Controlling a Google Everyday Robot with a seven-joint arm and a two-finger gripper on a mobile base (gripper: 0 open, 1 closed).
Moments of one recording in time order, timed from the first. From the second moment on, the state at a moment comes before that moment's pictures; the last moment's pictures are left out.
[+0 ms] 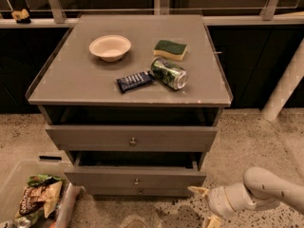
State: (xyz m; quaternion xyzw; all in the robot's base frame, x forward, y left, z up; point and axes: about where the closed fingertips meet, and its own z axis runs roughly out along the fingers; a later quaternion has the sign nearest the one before) arm 0.373 -0.166 0.435 -0.60 0.67 0.34 0.26
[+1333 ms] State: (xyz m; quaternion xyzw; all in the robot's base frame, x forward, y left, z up) arm 0.483 -0.197 0.436 -0.57 0.70 0.33 0.27
